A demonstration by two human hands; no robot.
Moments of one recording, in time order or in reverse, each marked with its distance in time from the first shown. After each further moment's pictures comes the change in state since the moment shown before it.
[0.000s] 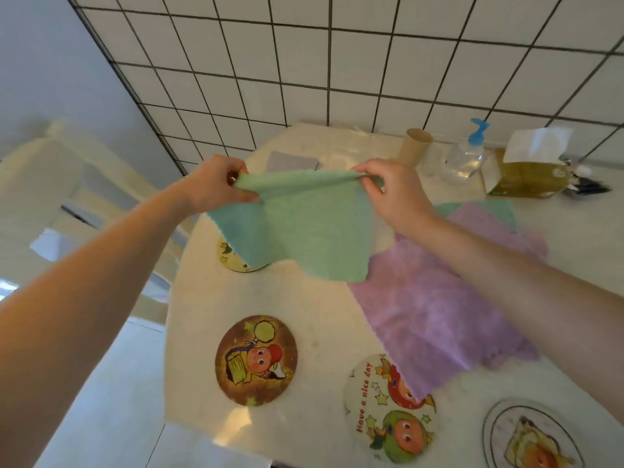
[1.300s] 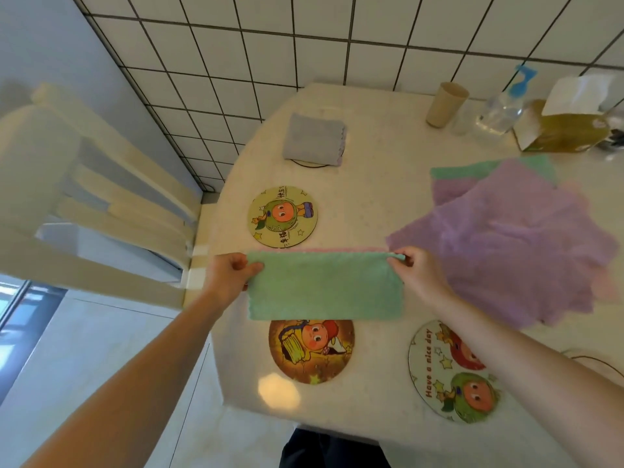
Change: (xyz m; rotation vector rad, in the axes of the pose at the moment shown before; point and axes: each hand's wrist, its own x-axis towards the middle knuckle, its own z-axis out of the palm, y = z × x) left_hand -0.132 -0.172 0.121 -0.616 0.029 -0.501; right_hand -0.171 -0.036 0.129 0.043 -0.121 0.781
